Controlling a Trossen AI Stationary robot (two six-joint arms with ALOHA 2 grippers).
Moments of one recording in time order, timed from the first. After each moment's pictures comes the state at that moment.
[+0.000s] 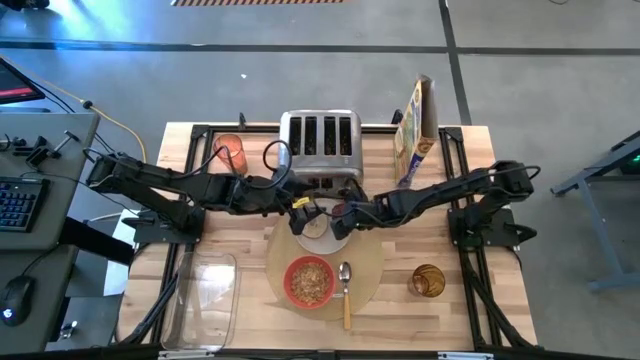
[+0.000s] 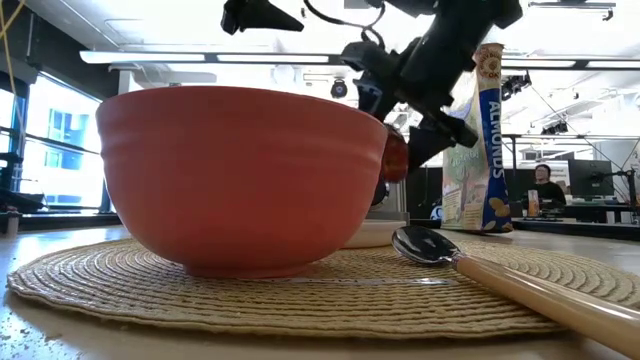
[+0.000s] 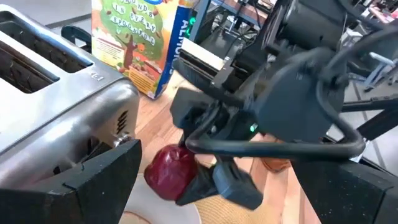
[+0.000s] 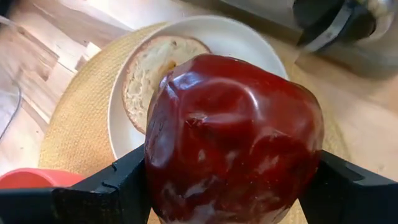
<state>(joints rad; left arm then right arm) -0.17 1.34 1.14 -0.21 -0.40 -0.56 0.12 1.66 1.09 -0.43 0.26 1.09</state>
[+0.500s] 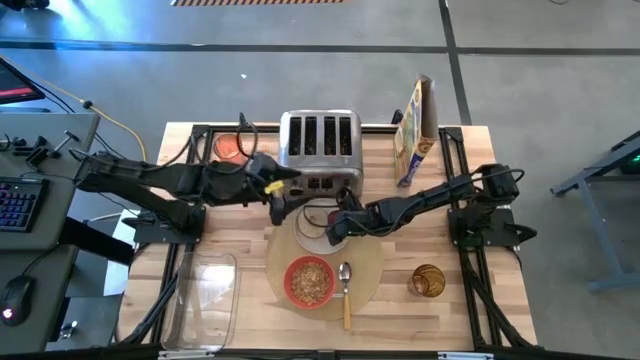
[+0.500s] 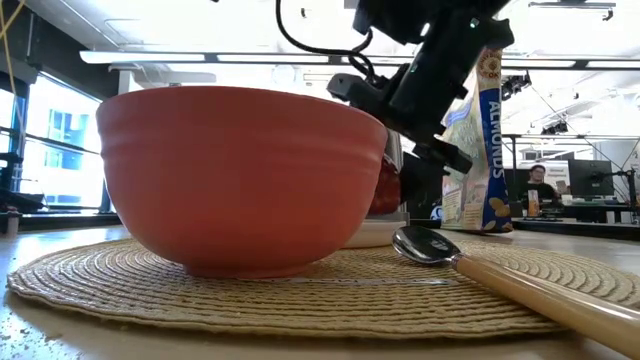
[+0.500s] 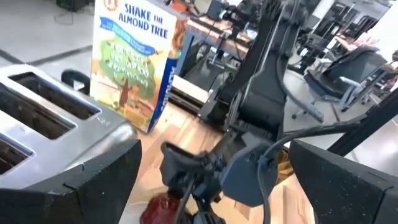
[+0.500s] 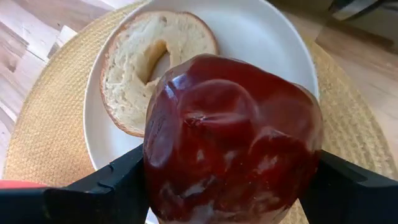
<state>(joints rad) -0.17 1.19 1.14 -0.22 -0.40 -0.48 0.15 1.77 1.09 -0.35 0.28 1.13</state>
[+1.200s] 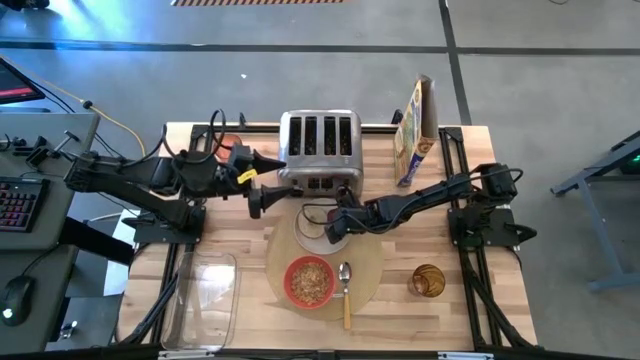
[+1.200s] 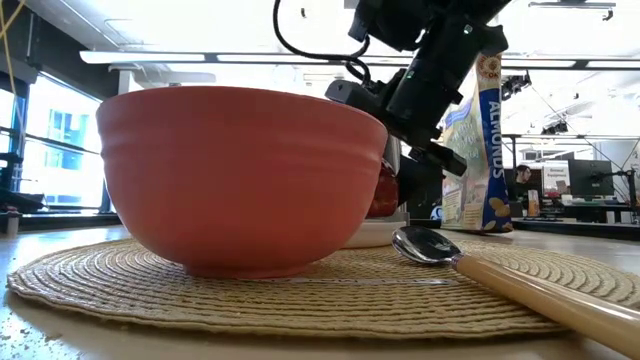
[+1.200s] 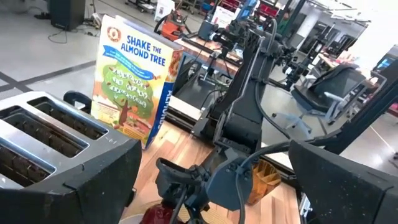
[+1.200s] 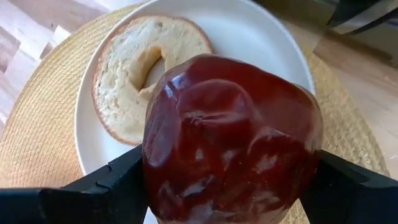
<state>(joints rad) -0.17 1.05 1.14 -0.27 -0.40 -0.45 0.12 1.79 1.09 -0.34 0.27 1.08</state>
